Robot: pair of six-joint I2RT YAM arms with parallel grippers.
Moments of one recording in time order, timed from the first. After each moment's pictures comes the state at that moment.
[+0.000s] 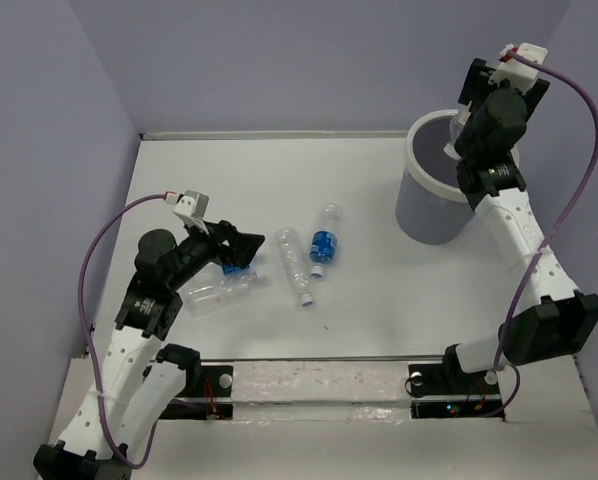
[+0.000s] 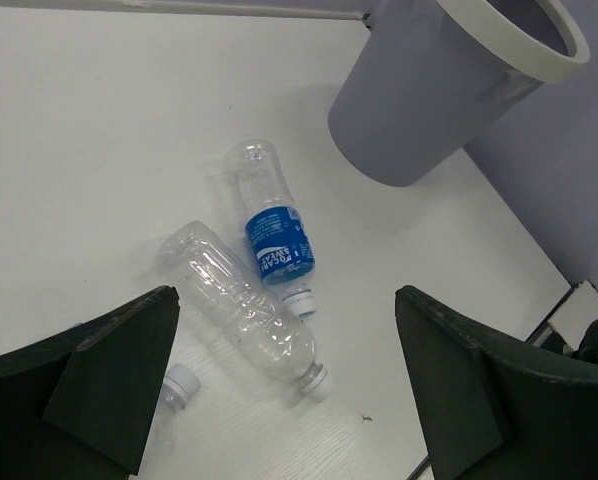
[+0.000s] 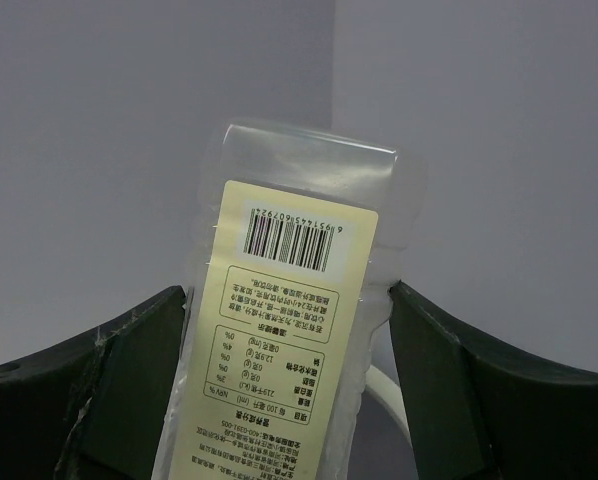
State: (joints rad) left arm -0.29 0.63 0.65 -0.16 0.40 -0.40; right arm 0.18 1.43 1.56 0.15 0.70 -0.17
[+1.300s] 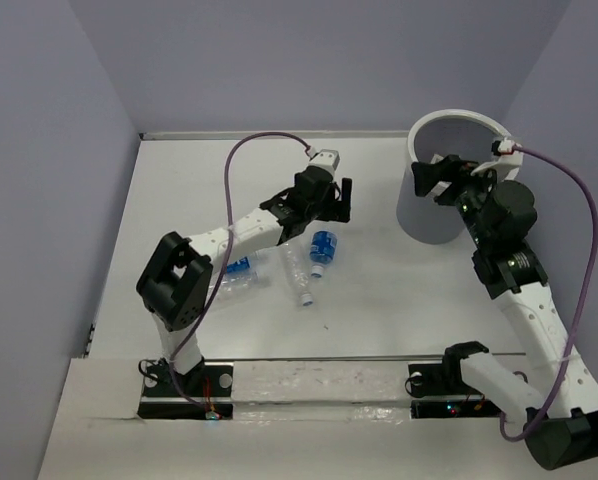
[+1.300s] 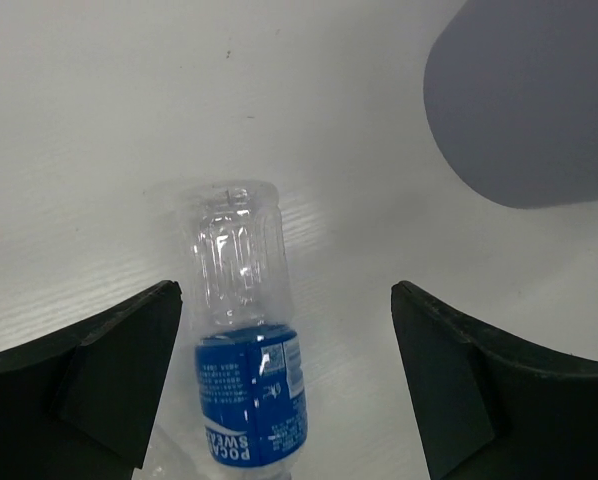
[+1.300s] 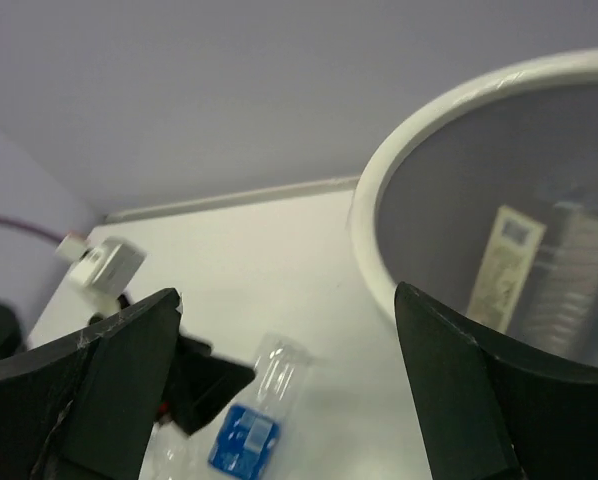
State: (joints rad) left arm -0.77 1.72 1.29 -0.08 -0.17 -0.43; right arm 0.20 0.93 1.03 -0.04 0.04 0.35
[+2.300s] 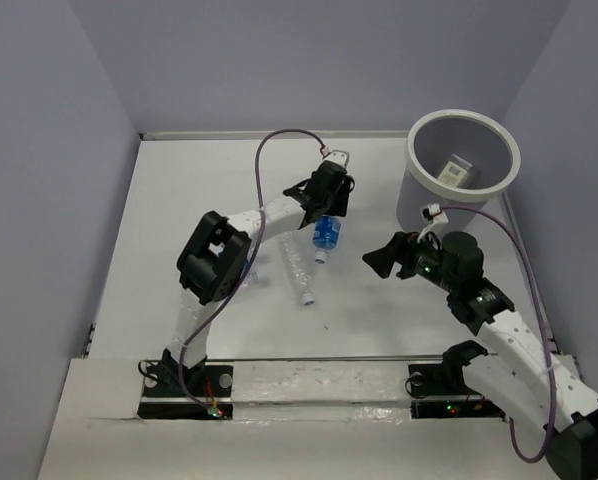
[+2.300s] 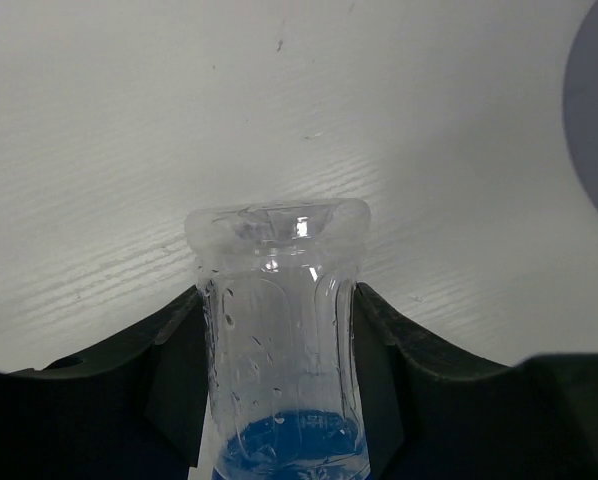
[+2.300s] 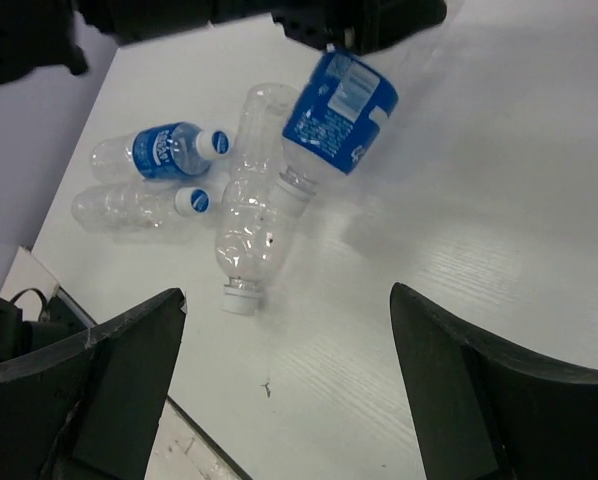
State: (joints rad) left arm -0.74 2.13 1.60 -0.17 -0.23 -0.35; right arm 0.39 0.70 0.52 -0.10 -0.31 0.52
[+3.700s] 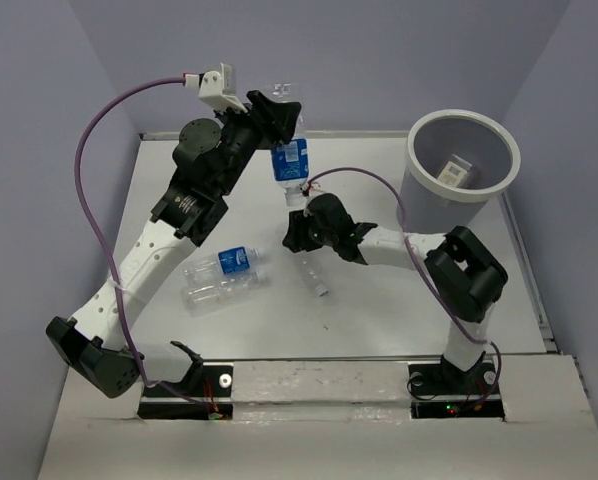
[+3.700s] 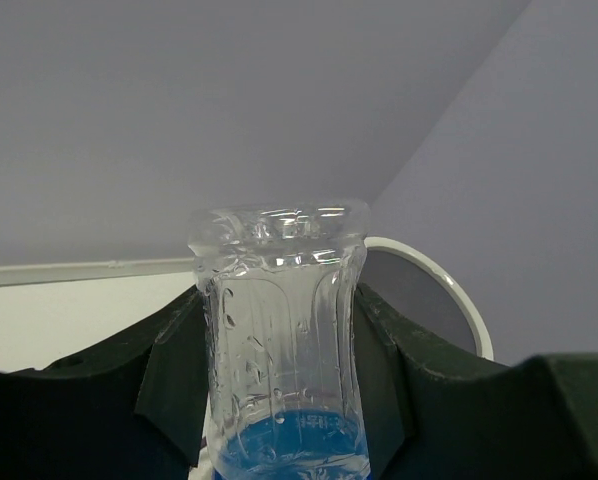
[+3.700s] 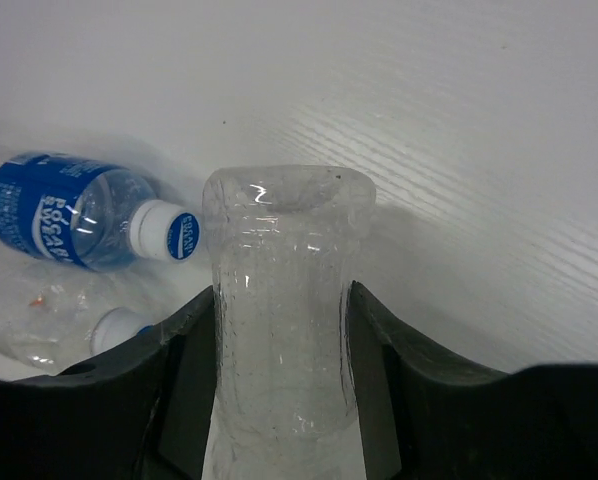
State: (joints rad) left arm -0.60 1.29 1.49 0.01 -0.13 -0.48; right arm 0.77 1.91 1.17 0.13 -0.08 0.46
